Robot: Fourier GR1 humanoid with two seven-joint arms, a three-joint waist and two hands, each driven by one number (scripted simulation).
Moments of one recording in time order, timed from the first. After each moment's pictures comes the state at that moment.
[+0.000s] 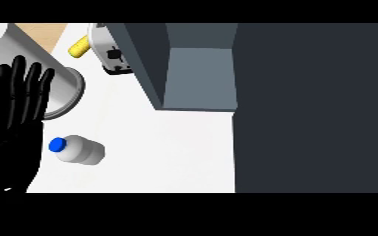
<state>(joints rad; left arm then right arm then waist) -0.01 0.10 0.02 -2.10 0.05 -0.01 -0.02 0.00 -0.10 0.02 -2.10 0.00 0.00 -0.02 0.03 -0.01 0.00</state>
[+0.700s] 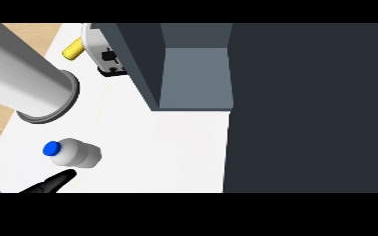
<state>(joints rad) 0.25 0.01 0.08 -2.26 -0.07 0.32 0.17 0.25 -0.09 0.09 -2.32 -0.16 0.06 0.19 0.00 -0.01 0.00</state>
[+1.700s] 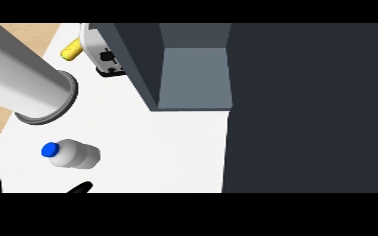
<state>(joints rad) 0.46 0.00 -0.14 -2.32 -0.24 0.57 0.20 0.63 -0.07 0.22 -2.46 -0.13 0.16 0.08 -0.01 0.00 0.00</state>
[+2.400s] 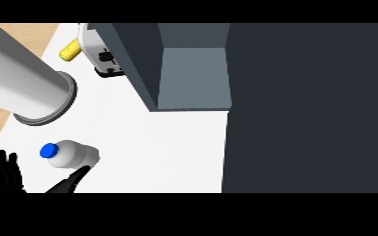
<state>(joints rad) 0.41 0.01 0.08 -1.91 0.05 0.51 -0.13 0.79 -0.09 0.20 -2.49 -0.11 0.22 -0.04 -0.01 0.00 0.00</state>
